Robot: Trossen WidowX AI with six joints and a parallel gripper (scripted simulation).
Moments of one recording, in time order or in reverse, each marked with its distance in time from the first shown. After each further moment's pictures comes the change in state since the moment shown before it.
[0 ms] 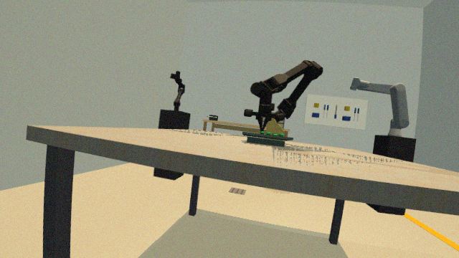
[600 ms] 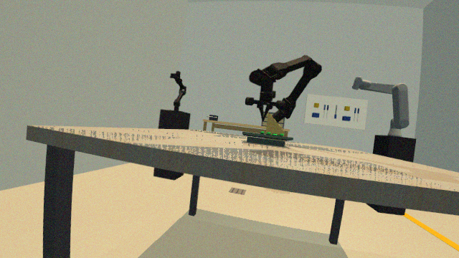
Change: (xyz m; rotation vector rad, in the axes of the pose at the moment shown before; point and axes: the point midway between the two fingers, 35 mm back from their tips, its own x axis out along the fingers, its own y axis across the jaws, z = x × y) arm -0.056 -0.002 0.003 0.009 0.014 0.003
